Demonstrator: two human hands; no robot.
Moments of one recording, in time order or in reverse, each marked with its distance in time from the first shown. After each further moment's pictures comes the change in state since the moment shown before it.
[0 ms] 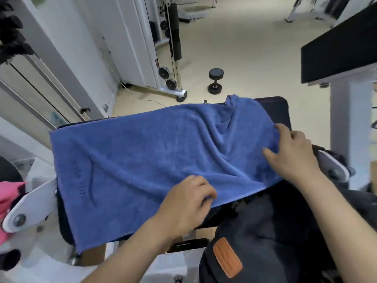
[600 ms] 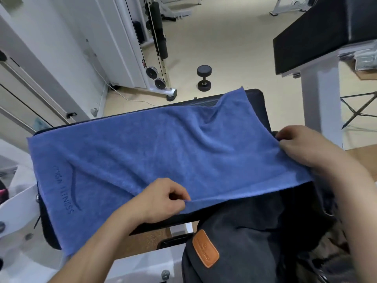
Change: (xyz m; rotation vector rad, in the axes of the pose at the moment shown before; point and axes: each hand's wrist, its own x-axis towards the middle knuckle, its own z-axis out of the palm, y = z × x) left_hand 0.010 0.013 -0.031 -0.322 -0.450 -0.399; right_hand 0.001 0.043 -0.059 0.077 -0.220 0.078
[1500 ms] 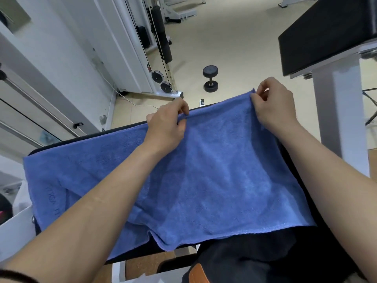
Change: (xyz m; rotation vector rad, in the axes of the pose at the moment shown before) left_hand 0.140 0.040 -0.085 0.325 0.808 0.169; right_hand 0.122 -0.048 0.018 0.400 0.490 -0.267
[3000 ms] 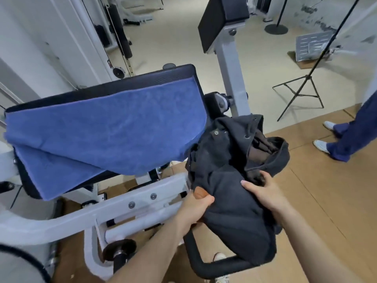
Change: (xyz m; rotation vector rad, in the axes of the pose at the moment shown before) left_hand -0.360 0.159 0.079 -0.844 -0.732 -0.827; right_hand -0.376 0.119 -0.169 0.298 -0.312 0.790
